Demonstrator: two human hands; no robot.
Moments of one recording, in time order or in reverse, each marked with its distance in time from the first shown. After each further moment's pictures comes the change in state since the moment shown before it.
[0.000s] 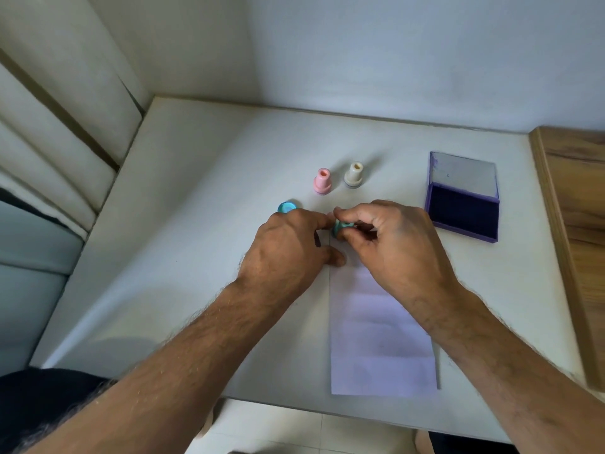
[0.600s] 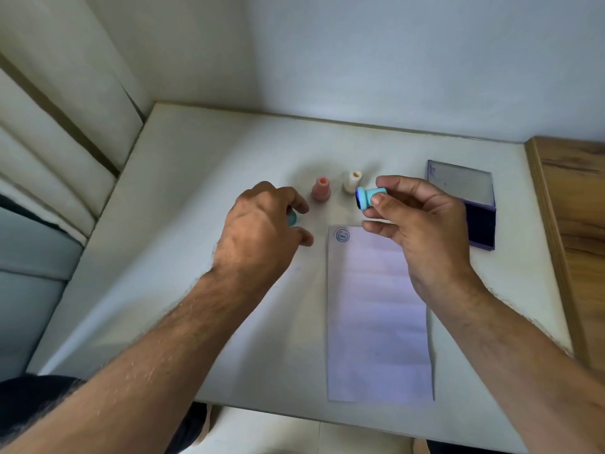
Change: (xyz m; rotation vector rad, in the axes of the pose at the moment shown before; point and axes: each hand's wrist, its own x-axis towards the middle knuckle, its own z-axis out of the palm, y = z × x) left_hand 0.012 -0.007 -0.030 0.087 0.171 -0.042; right_hand 0.016 -0.002 -0.020 0.924 0.228 0.487
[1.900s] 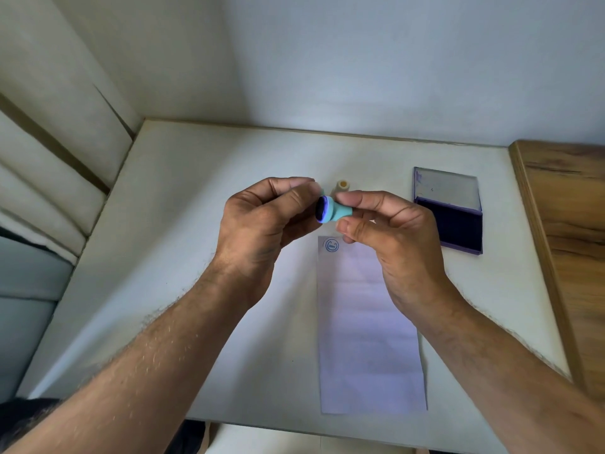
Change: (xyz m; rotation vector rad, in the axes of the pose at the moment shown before) left_hand -0.002 0.026 -0.010 -1.370 -0.108 -0.240; right_hand -0.010 -0.002 0.011 -0.029 -0.168 -0.097
